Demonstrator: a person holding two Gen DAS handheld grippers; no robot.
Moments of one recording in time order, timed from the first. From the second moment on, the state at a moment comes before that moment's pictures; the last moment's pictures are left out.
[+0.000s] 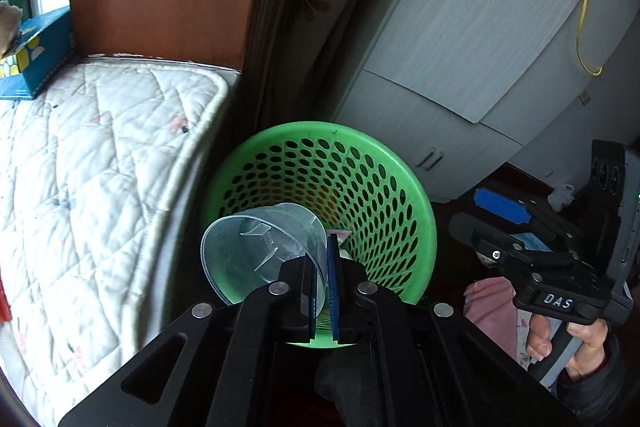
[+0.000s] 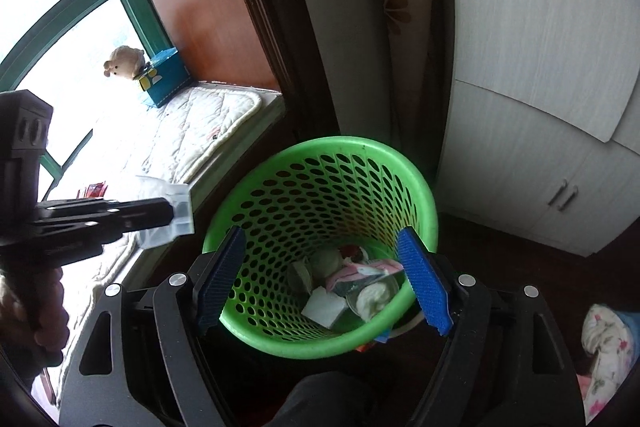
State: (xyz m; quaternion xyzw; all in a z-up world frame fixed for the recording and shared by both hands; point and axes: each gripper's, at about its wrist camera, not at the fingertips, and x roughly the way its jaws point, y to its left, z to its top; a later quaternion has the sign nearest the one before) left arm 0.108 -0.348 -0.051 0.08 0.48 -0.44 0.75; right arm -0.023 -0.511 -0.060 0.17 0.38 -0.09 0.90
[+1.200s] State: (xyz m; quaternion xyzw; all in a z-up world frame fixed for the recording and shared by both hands) left arm 0.169 -0.159 -0.026 0.03 0.46 -0.27 0.85; right arm 0.018 -0.441 -0.045 0.15 0.38 -0.01 0.91
